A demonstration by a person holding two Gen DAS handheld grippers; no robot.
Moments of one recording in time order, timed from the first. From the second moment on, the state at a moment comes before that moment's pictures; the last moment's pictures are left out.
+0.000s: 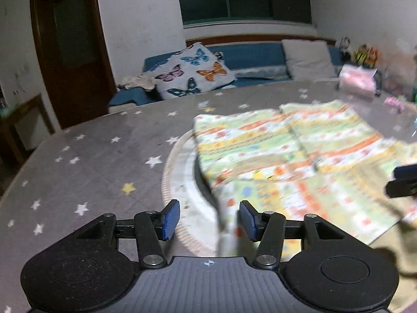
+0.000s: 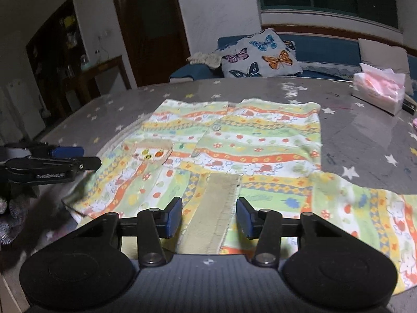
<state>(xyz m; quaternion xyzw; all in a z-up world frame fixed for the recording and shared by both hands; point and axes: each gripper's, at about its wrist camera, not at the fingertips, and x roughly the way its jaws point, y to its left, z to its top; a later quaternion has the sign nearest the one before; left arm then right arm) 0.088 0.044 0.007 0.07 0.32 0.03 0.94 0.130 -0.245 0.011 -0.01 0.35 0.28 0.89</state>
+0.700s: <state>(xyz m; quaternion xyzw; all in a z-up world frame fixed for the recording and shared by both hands) 0.097 0.029 0.016 0.07 0.30 0.03 0.95 0.131 -0.419 0.015 0.03 0.33 0.02 0.94</state>
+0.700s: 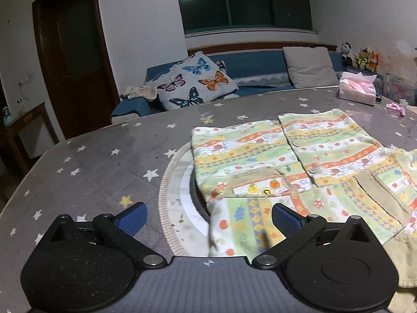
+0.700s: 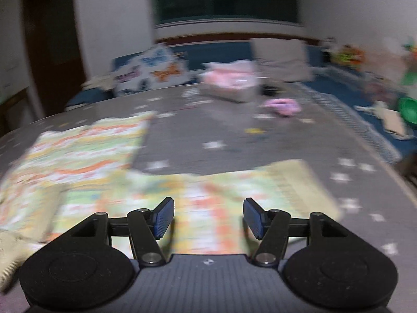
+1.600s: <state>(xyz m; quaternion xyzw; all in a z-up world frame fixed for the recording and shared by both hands) 0.092 0.021 0.016 0.06 0.30 0.04 0.95 0.134 -0.466 0.002 0.07 0.33 -0.03 0.94</state>
